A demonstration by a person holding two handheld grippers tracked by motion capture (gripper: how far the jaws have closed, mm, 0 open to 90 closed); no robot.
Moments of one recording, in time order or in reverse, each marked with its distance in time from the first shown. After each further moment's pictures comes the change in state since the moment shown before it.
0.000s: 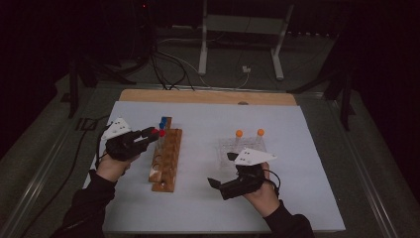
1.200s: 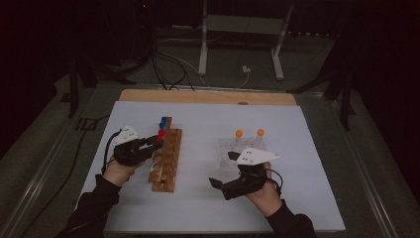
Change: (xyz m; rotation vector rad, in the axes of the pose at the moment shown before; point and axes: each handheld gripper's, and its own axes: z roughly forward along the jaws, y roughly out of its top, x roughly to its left) left arm -0.002 -0.022 0.015 0.064 0.001 -0.005; right arm -0.001 0.005 -0.008 -0.015 0.014 -0.010
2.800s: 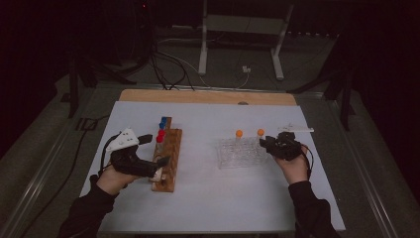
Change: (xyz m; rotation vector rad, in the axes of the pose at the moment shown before) left arm -0.035 0.023 -0.030 -0.021 -0.112 0.040; right arm -0.154 -0.048 -0.021 0.117 -0.392 0.296
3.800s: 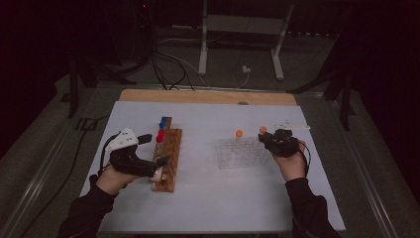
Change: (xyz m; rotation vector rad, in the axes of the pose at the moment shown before) left arm 0.000 0.001 -0.001 0.003 -0.005 -0.004; right arm 0.012 0.013 -0.003 -0.041 -0.056 -0.073
